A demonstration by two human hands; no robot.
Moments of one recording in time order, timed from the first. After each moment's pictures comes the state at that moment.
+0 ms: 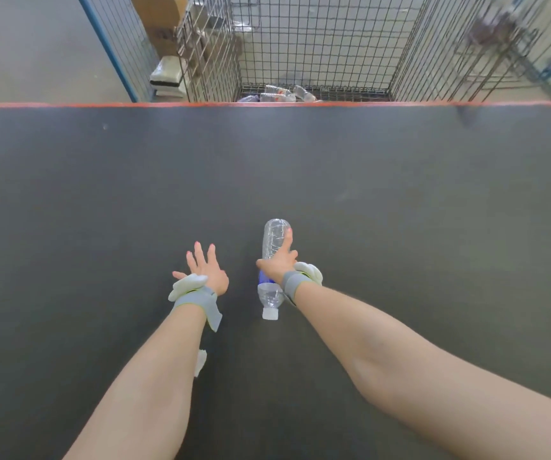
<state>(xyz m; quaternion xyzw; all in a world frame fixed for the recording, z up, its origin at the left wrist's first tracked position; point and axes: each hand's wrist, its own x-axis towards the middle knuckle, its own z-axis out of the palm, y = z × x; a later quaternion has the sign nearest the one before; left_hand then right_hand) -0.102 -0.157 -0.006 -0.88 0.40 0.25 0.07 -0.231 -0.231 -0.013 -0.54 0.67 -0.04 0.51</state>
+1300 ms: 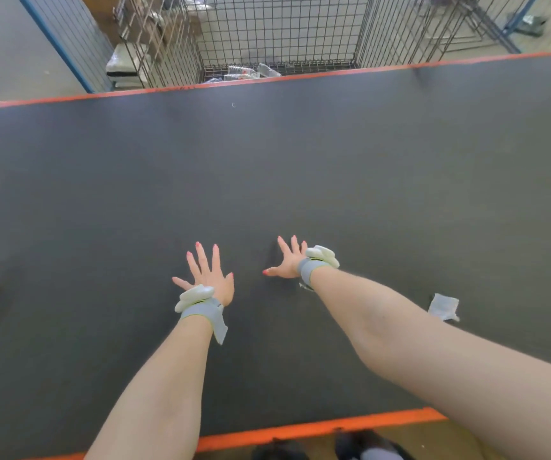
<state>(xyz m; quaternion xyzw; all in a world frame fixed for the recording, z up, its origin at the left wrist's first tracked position) -0.183 -0.115 -0.035 -0.85 0.45 0.24 0.13 -0.350 -0.218 -0.041 -0.71 0.56 0.24 0.35</state>
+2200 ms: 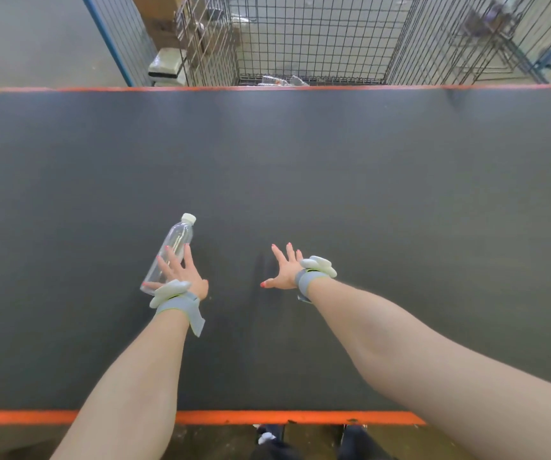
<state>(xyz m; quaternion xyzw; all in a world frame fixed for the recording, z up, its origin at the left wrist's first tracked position) -0.106 -0.053 -0.007 -0.91 0.35 0.20 0.12 -0.295 -0.162 -0.036 -0.76 0.51 0.24 0.32</state>
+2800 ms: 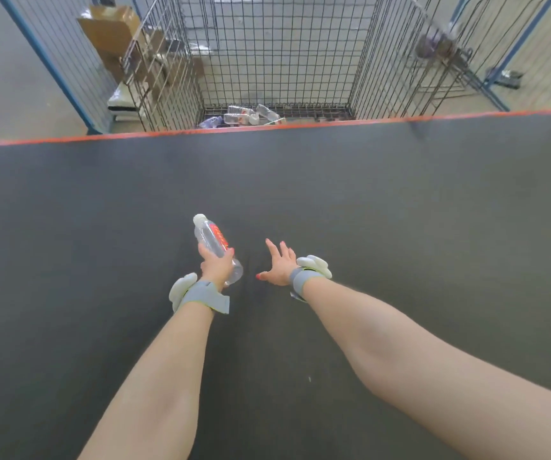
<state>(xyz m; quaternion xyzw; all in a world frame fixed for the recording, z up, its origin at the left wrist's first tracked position) -0.148 -0.279 0.001 -0.81 0.19 0.44 -0.33 -0.294 -0.331 -0.016 -0.73 0.57 0.13 0.36</state>
